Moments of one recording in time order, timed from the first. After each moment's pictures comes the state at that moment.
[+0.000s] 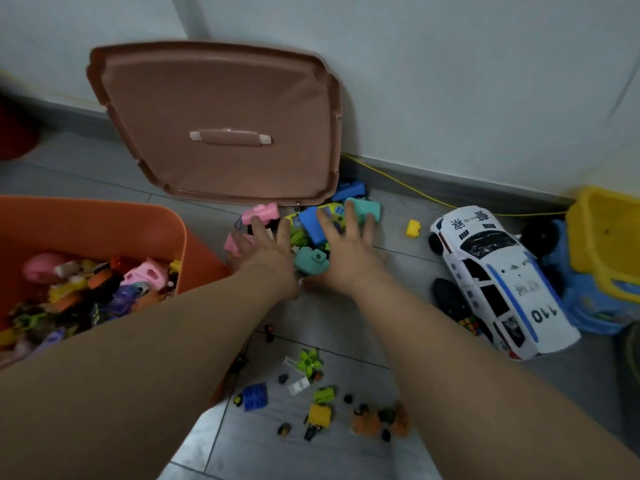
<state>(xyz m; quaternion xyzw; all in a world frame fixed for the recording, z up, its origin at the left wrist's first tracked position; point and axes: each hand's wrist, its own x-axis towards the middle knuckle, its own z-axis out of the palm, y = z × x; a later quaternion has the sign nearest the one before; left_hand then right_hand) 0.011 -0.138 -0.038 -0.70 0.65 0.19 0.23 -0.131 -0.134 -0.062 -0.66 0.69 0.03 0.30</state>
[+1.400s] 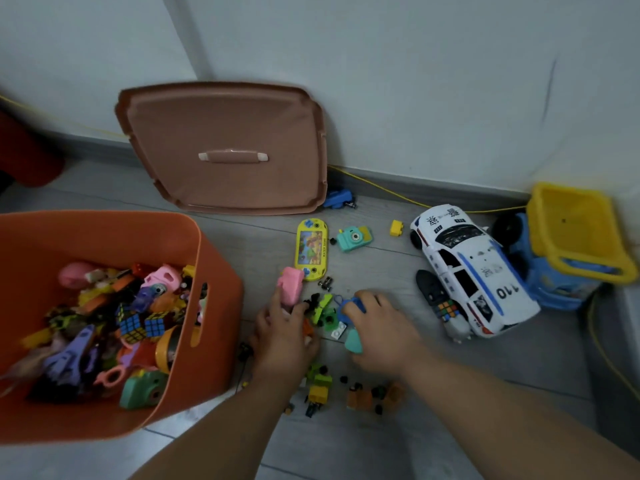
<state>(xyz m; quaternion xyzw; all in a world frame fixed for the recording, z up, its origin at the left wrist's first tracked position) 0.012 0.007 -0.084 -0.69 0.70 0.18 0.04 -0.184 0.002 -0.054 -0.78 0.58 0.11 0.21</state>
